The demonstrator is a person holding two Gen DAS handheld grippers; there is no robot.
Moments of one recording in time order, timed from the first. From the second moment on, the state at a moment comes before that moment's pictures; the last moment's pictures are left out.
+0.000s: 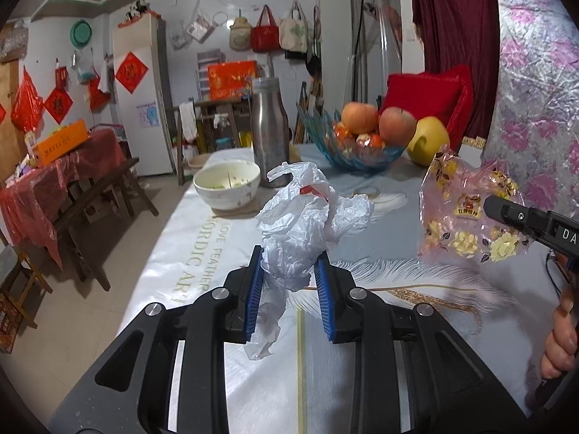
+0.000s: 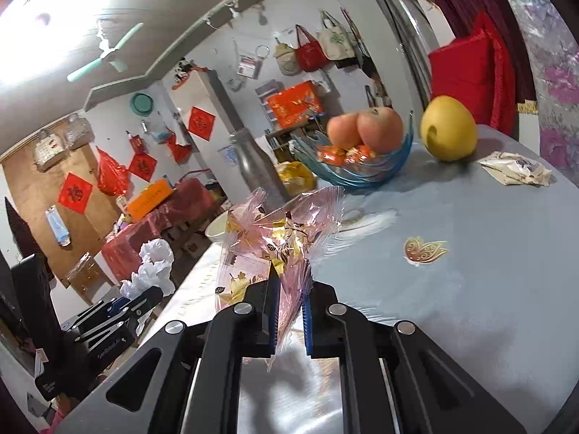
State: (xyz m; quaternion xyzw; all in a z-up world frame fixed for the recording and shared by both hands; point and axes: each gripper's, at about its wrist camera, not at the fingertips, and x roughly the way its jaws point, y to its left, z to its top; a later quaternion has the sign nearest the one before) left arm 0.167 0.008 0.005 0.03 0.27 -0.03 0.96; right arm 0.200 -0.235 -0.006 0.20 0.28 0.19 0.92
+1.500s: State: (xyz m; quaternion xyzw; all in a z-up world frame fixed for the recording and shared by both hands) left arm -0.050 0.211 0.028 0.02 0.20 0.17 0.97; right arm 0.039 -0.014 0.101 0.06 0.24 0.41 0.88
